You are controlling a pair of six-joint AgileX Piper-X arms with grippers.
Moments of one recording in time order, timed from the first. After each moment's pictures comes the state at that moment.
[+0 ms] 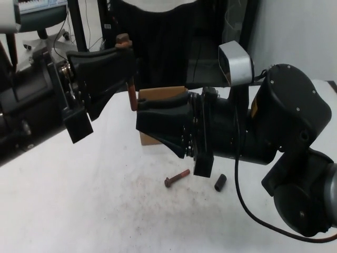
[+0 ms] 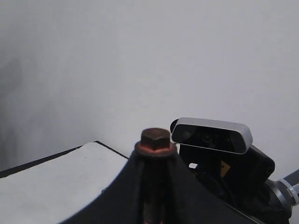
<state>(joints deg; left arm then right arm) -20.7 48.9 -28.9 -26.2 40.9 -24.2 38.3 85.2 -38.6 -54.6 -45.3 27.3</state>
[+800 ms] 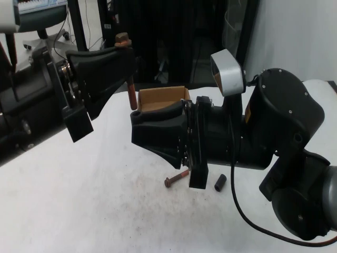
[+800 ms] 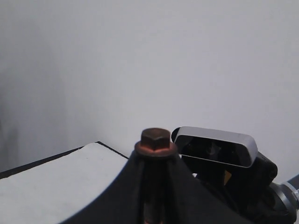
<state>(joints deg) -20.7 48.9 -28.9 -26.2 40.4 -24.2 39.5 85.2 -38.6 -51.9 -45.8 24.7</state>
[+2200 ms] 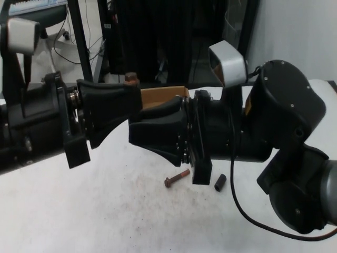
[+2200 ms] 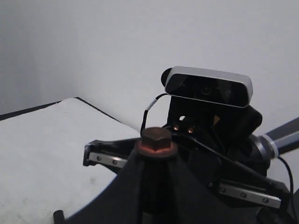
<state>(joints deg) -20.5 48.9 -29.7 -11.9 49.0 -18.1 39.5 85.3 -40.5 -52.8 -49.3 27.6</state>
